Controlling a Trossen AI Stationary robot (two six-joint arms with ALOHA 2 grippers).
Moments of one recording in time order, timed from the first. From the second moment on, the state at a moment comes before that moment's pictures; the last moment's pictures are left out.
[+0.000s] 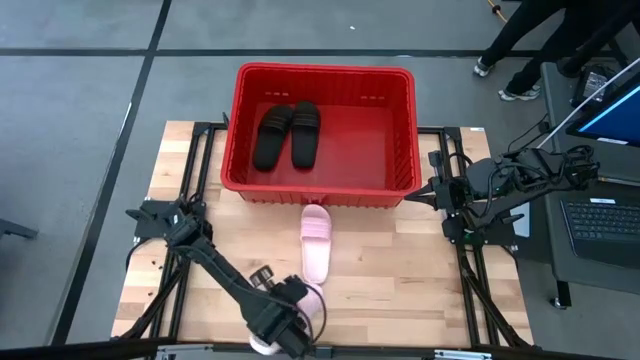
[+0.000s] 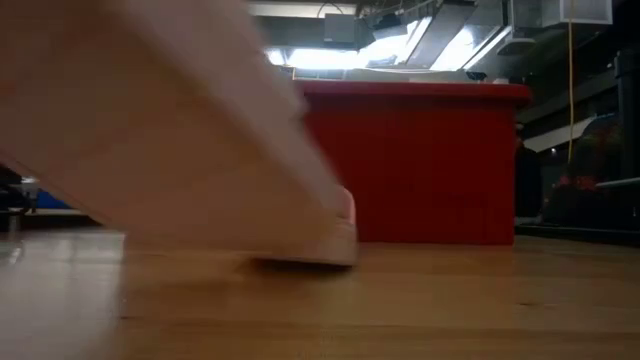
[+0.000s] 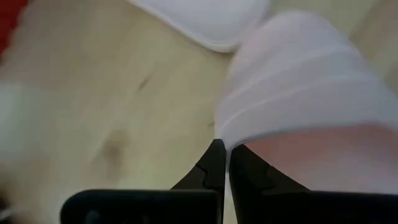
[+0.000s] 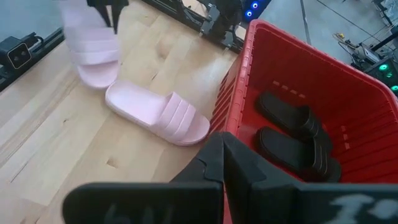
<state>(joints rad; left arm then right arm) -0.69 2.23 2.10 -1.51 -0.33 -1.36 0.31 0.93 1.27 -0.89 0.27 -0.32</state>
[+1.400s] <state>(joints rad) -0.37 2.18 2.36 -1.49 -0.80 -0.90 0.31 0.93 1.27 -0.79 0.27 -0.32</state>
